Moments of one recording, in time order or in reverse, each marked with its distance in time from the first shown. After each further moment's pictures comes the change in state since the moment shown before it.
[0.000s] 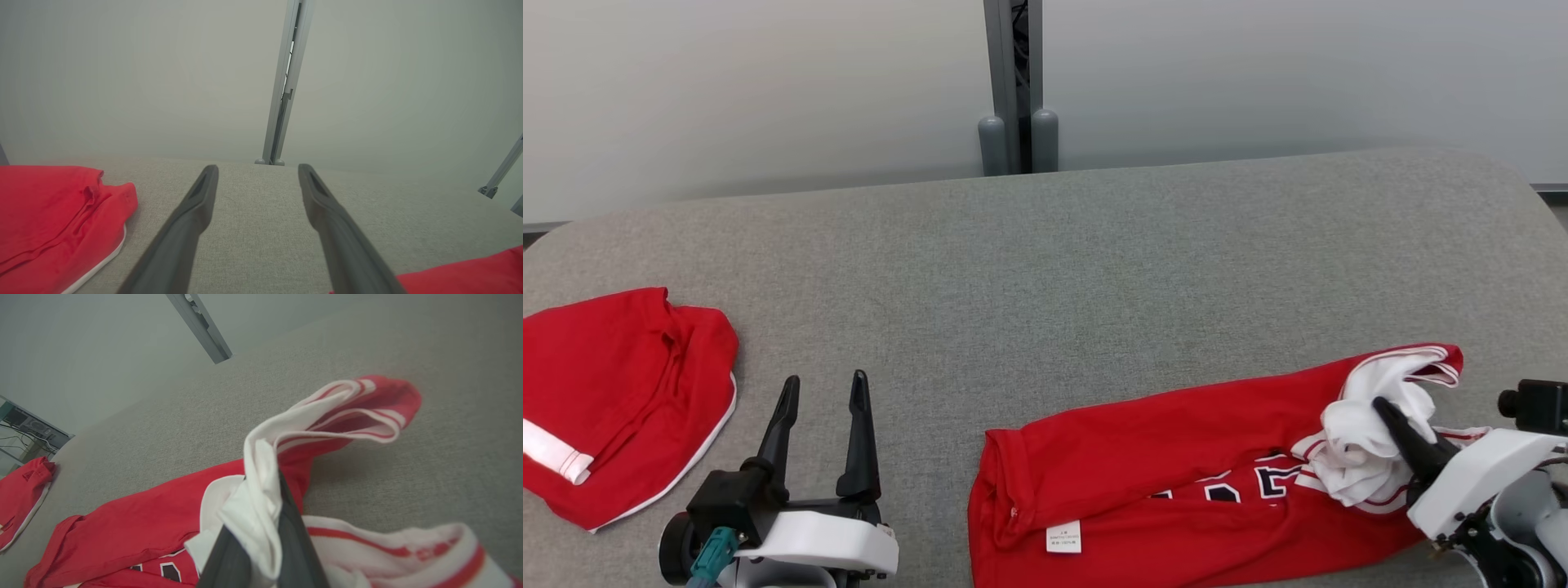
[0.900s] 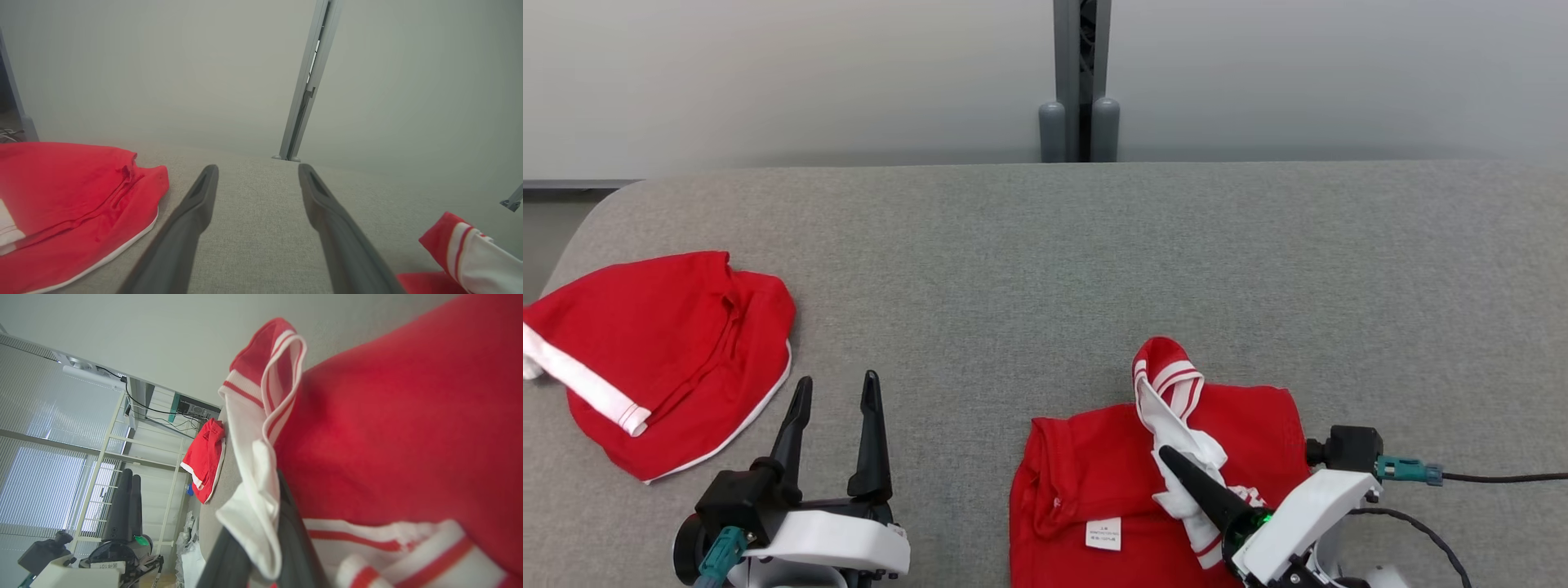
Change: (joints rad) left arm 0.004 0.000 -0.033 -0.004 -0.048 0.017 0.000; right arm 0.172 0.449 -0.179 -0.252 0.076 0.000 0.309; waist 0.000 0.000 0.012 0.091
